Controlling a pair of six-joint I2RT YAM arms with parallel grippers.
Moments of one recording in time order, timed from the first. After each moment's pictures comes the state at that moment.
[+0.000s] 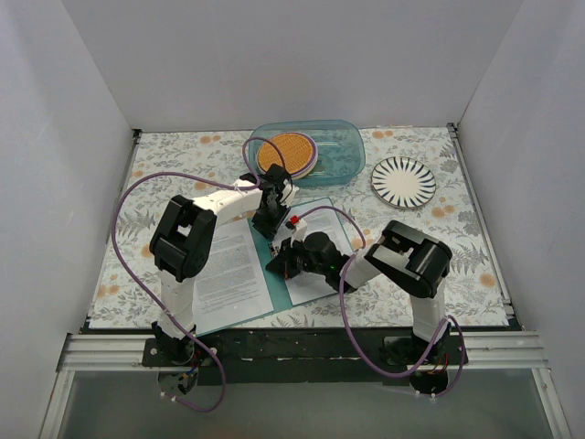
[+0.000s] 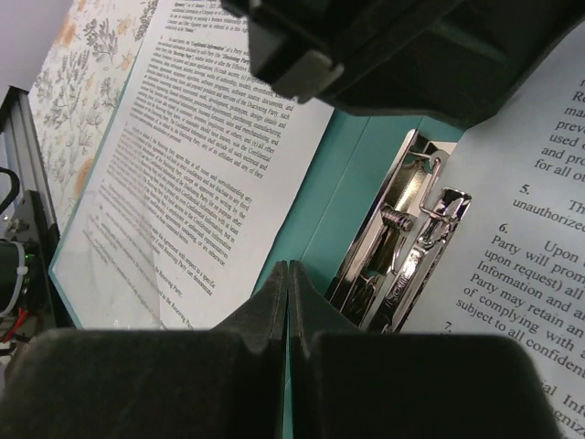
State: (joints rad) left arm -0.58 2.01 1.44 -0.74 0.03 -0.02; right arm 0.96 1.94 0.66 0.89 -0.19 0.58
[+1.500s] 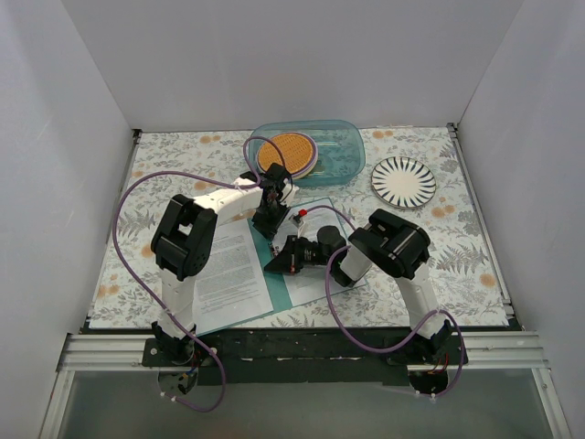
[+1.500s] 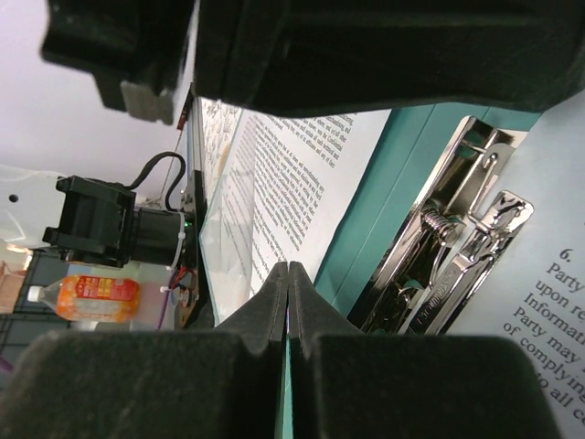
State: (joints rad) left arm -0.57 2.02 1.46 -0.77 0.04 -0.02; right arm 0.83 2.15 0.69 1.28 -0.64 0.95
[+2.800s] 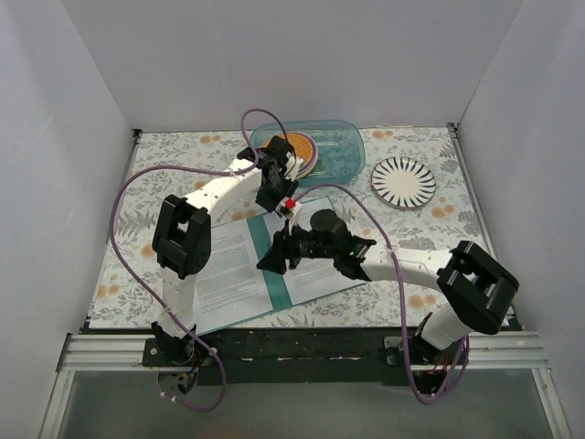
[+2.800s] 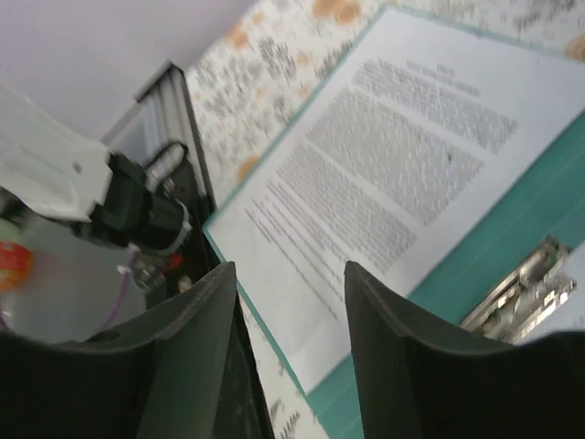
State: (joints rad) left arm -0.56 2.05 1.73 -0.91 0.04 -0.03; right arm 0.91 1.57 0.81 0.52 -0.49 0.52
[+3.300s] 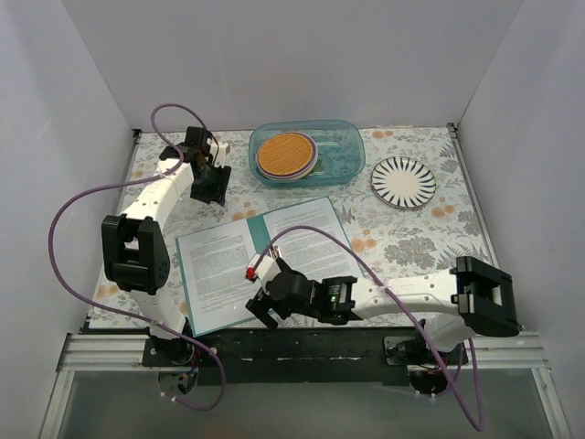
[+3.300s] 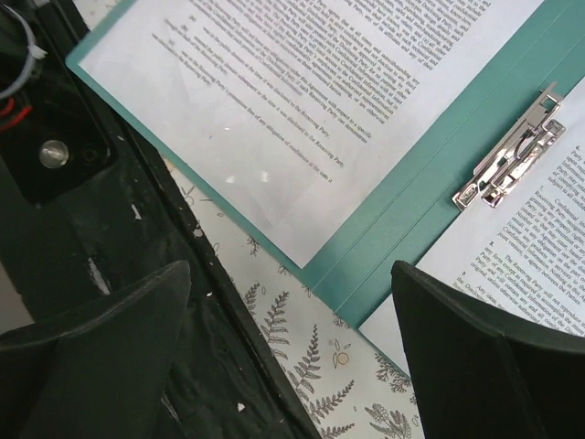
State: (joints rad) left arm -0.19 1.78 1.58 -0.91 0.09 0.05; right arm 1.42 1.44 0.87 -0.08 0.23 0.26
